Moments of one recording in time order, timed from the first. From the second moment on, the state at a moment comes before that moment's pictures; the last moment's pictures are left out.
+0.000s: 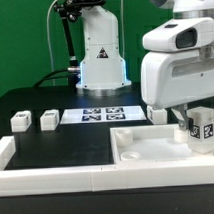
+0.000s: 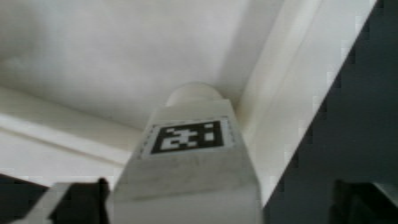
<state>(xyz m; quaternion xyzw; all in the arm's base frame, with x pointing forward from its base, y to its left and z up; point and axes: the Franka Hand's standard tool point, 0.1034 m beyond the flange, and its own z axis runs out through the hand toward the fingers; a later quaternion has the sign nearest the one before) 0.622 0.125 0.073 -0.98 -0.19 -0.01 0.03</state>
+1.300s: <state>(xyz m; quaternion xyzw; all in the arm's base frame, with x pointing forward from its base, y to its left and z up) 0.623 0.123 0.071 -0.99 0.16 -0.01 0.03</state>
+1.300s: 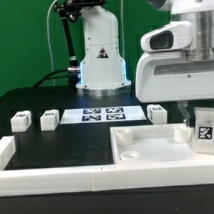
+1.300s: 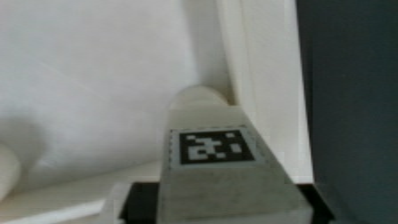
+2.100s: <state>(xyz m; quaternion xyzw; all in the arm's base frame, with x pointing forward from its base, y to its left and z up) 0.623 0.122 0.070 -0.92 0.40 0.01 0.04</state>
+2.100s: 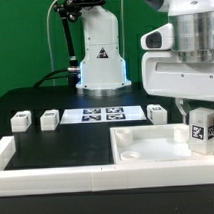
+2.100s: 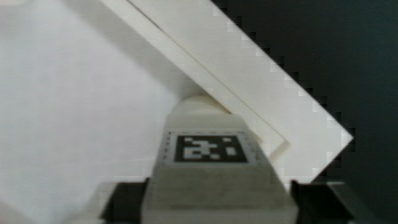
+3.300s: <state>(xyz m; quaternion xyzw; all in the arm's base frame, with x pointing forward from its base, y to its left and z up) 0.620 0.134 0.070 -1.00 -0.03 -0.01 0.01</state>
